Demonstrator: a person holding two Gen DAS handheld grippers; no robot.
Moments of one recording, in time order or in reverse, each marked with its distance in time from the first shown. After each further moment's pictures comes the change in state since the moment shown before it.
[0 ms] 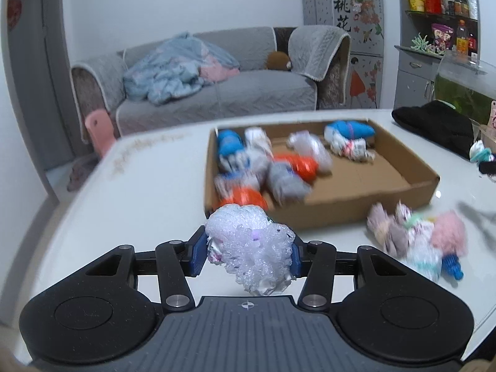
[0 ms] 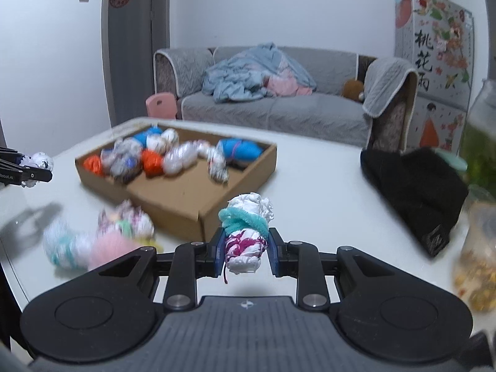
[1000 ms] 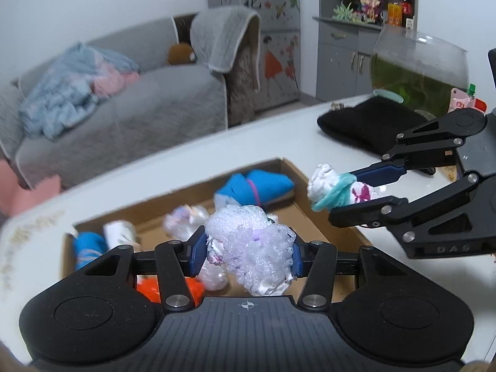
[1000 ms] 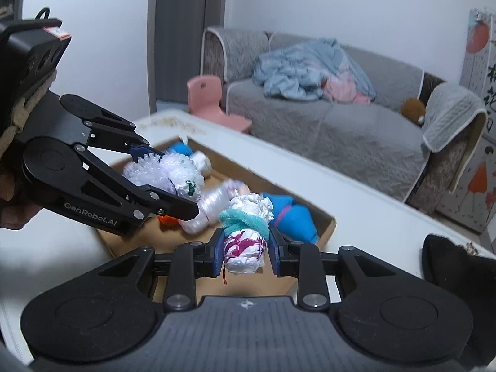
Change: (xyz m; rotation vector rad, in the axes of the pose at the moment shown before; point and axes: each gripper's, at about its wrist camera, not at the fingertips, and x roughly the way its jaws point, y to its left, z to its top) left arm 0.145 -0.111 0.122 0.182 0.101 -0.299; right arm 0.117 0.027 0.086 -0.184 0.115 0.136
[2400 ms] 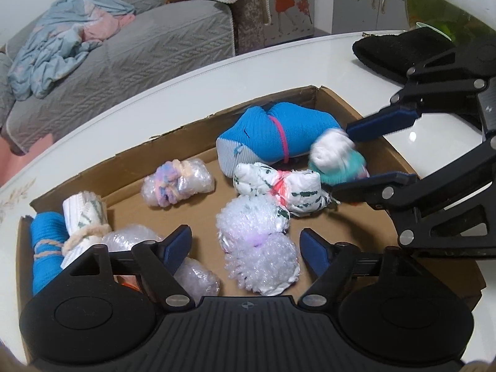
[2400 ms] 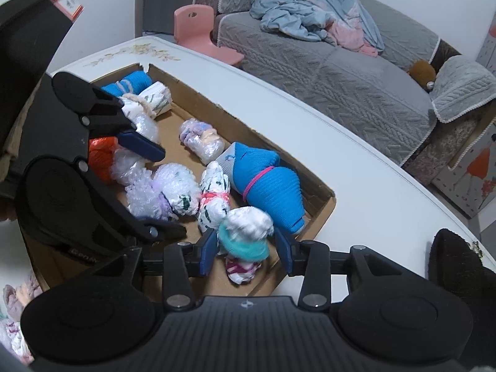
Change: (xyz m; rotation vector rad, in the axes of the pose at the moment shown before) left arm 0.093 0.010 0.000 0.015 0.253 0.056; right arm 0.064 -0.022 0.013 -0.090 0.247 -0.043
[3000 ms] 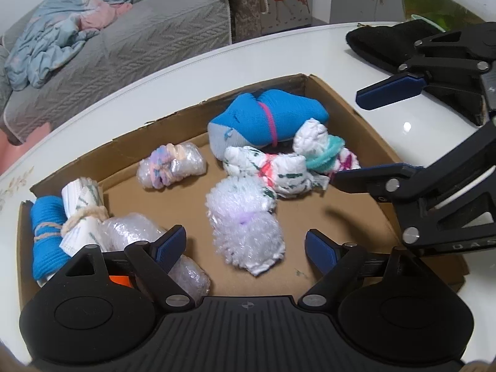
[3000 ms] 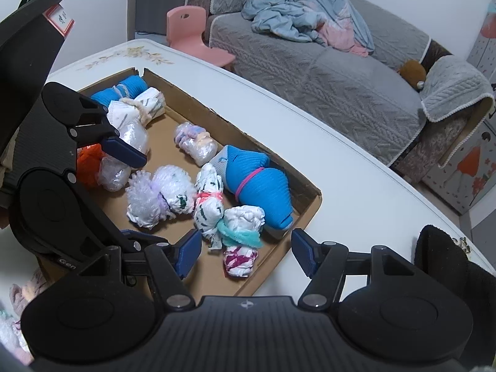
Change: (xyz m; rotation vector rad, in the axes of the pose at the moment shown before) left arm -0.012 -0.007 -0.004 -0.005 0.045 -0.021; right arm -0.006 0.001 0.004 0.012 0.007 -0.029
